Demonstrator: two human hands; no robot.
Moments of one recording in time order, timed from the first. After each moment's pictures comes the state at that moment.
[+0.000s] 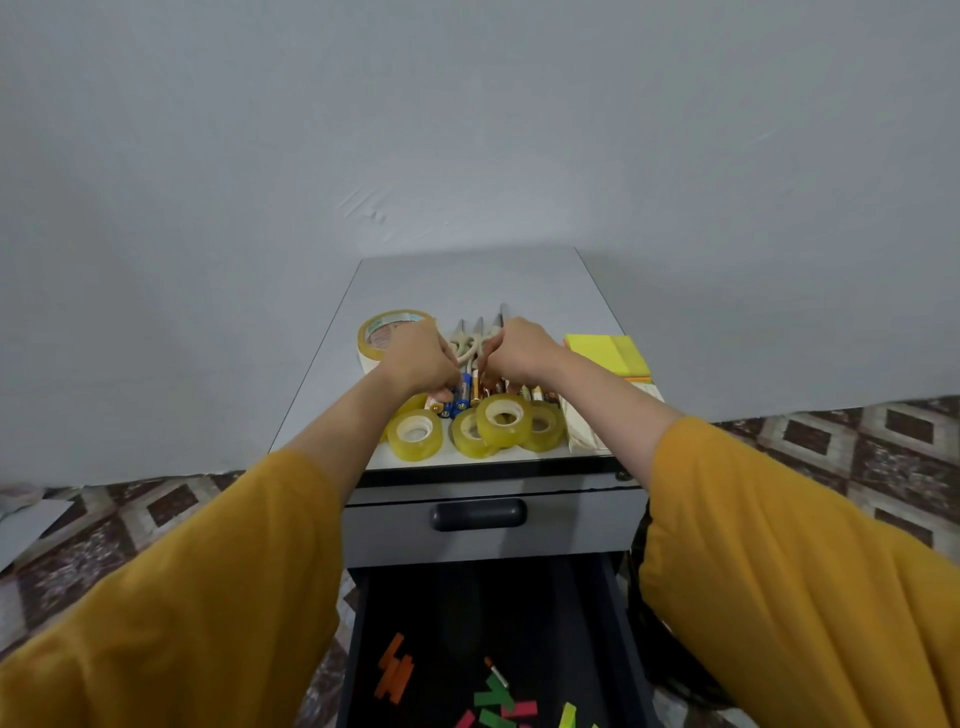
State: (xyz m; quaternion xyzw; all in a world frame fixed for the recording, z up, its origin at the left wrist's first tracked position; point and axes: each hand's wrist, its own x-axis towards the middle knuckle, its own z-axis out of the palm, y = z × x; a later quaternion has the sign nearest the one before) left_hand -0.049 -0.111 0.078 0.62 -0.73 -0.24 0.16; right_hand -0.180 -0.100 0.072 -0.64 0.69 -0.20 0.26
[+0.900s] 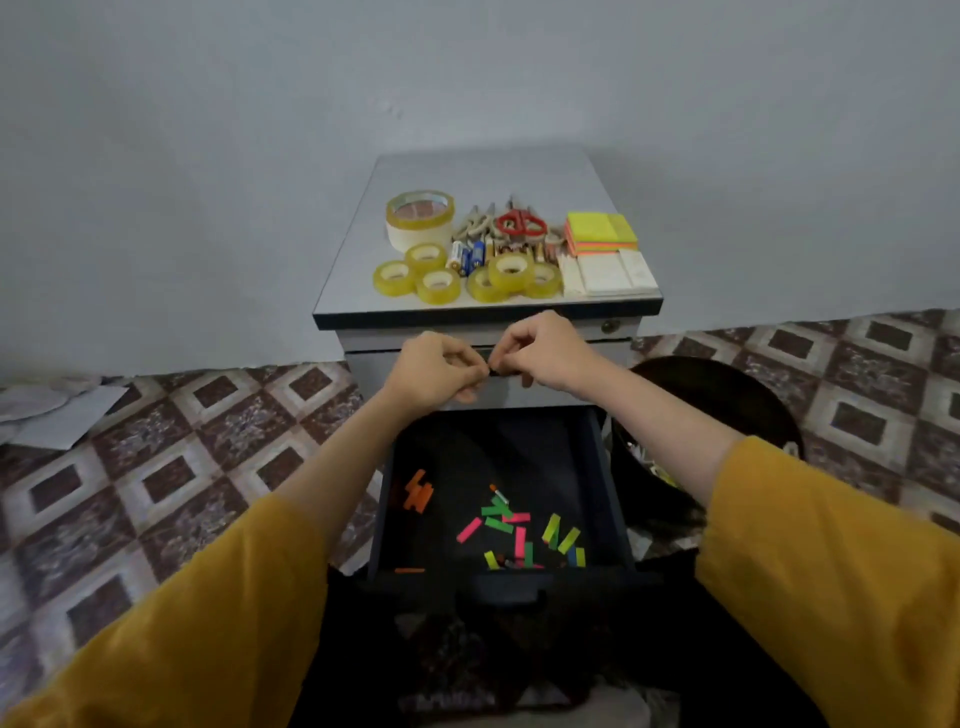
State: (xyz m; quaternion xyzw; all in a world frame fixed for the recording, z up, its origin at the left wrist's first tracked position) left_hand -0.007 0.073 0.022 0.55 -0.69 -0.40 0.26; right_hand -0.163 0.078 0.022 -0.65 0.59 -0.31 0.37
